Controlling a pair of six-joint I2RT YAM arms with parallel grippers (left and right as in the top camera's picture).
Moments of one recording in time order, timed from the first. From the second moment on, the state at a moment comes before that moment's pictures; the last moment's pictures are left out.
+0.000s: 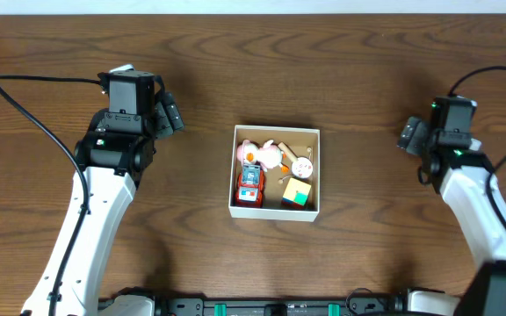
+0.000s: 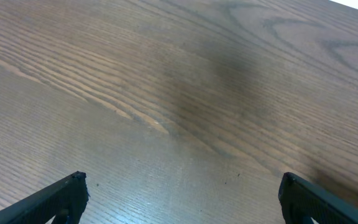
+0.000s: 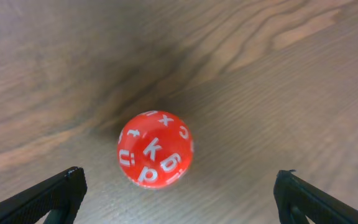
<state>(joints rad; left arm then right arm) -0.13 1.34 1.14 -0.68 -0.27 -0.41 -0.09 1.47 0.86 -0.35 0.32 0.27</state>
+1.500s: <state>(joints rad) -0.13 1.34 1.14 -0.68 -0.27 -0.41 -0.09 1.70 0.86 -0.20 0.29 0.18</state>
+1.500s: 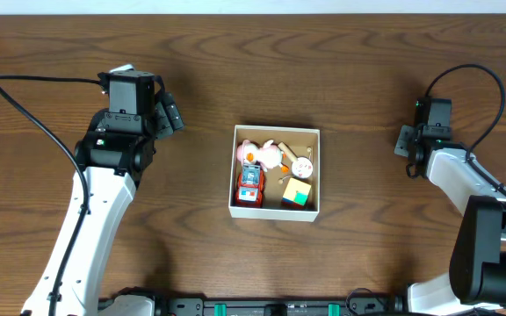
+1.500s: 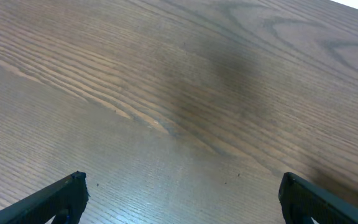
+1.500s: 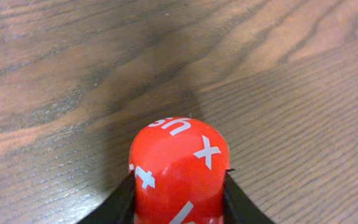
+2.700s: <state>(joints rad) -0.13 1.34 1.14 -0.68 -0.27 -0.41 0.59 1.26 0.87 -0.25 0.16 0.14</state>
